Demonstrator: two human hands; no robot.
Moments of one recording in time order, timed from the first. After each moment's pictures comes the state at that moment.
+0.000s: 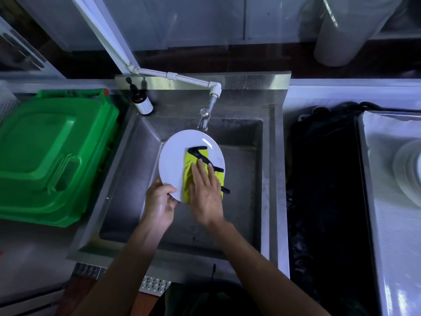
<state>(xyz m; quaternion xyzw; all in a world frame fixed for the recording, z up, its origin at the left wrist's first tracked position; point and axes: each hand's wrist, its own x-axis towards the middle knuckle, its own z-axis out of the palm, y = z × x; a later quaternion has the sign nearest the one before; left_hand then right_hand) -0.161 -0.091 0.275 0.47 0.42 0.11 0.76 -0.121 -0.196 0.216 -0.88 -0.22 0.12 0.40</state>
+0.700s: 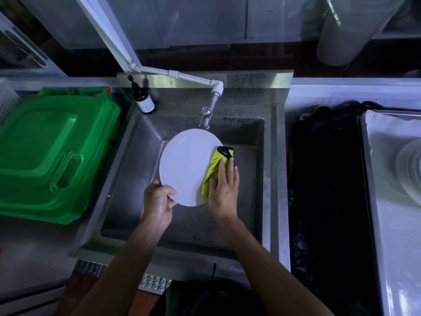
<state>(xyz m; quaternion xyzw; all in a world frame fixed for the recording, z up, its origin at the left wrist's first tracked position) -0.172 -0.088 0.273 0.52 0.42 0.13 0.73 -0.107 -0.220 0.199 -0.89 -0.07 0.10 0.45</state>
